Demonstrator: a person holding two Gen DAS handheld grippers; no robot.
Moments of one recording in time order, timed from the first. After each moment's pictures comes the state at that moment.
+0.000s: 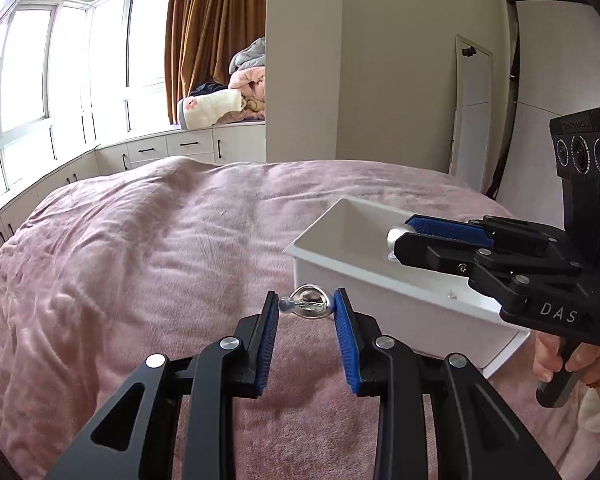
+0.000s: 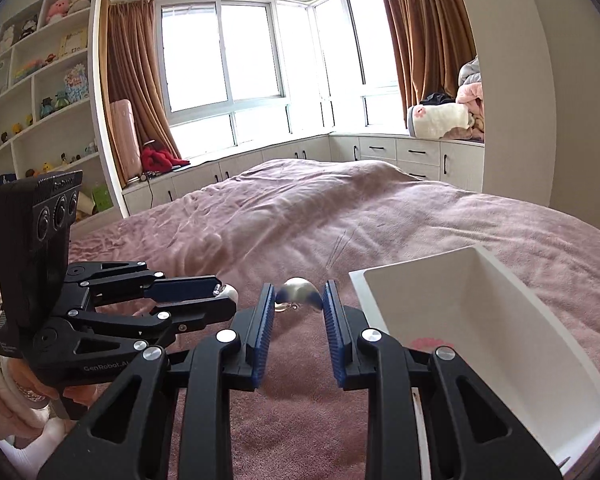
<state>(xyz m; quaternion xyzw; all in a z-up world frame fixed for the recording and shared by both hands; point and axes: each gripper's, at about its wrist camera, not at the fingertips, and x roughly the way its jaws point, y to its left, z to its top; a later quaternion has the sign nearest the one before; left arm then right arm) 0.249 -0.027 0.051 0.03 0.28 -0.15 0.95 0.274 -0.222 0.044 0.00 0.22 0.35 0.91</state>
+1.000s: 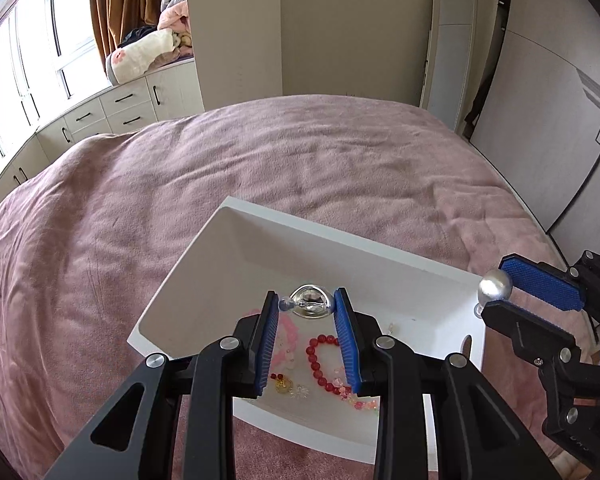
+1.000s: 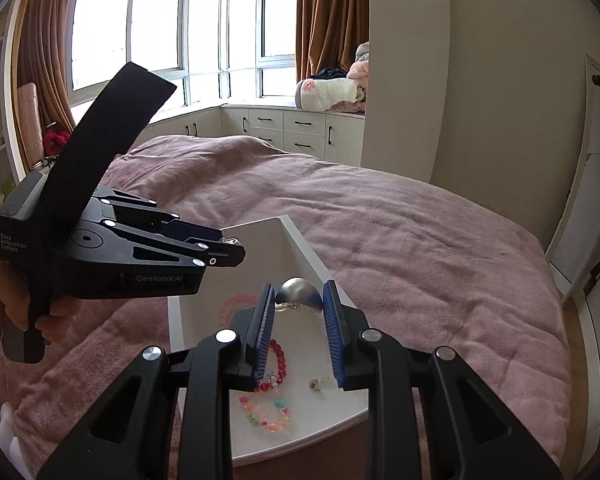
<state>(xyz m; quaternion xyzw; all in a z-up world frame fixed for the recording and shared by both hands) 0.379 -0.200 0.063 0.08 0.44 -0.20 0.87 0.294 -0.342 0.053 -0.05 0.30 0.17 0.94</state>
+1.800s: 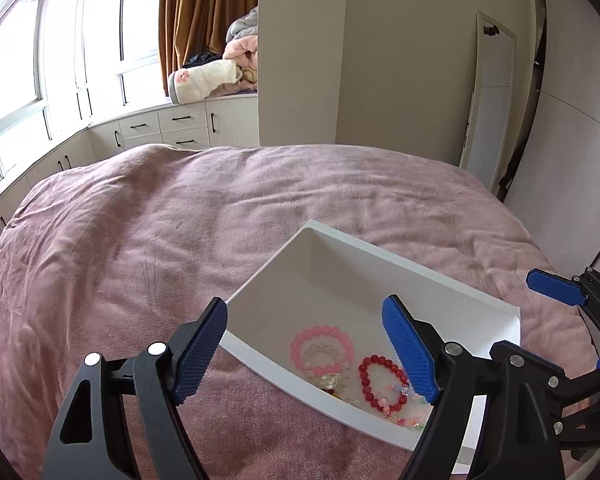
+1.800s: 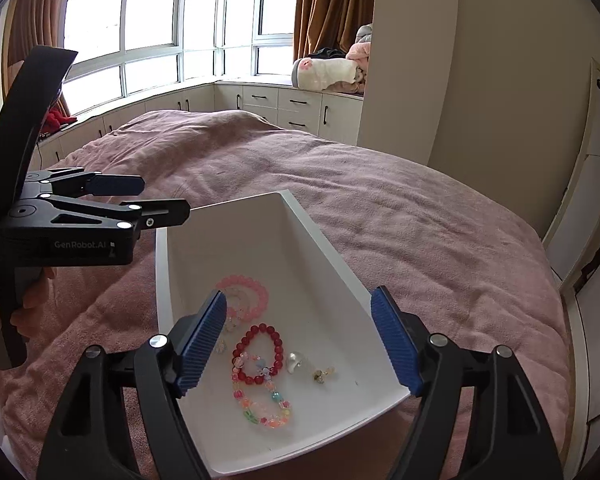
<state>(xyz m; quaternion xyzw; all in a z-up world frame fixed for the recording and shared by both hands) 0.347 -0.127 0.078 0.03 0.34 -0.12 0.93 0.296 -0.320 0.046 -0.08 0.31 0.14 0.94</state>
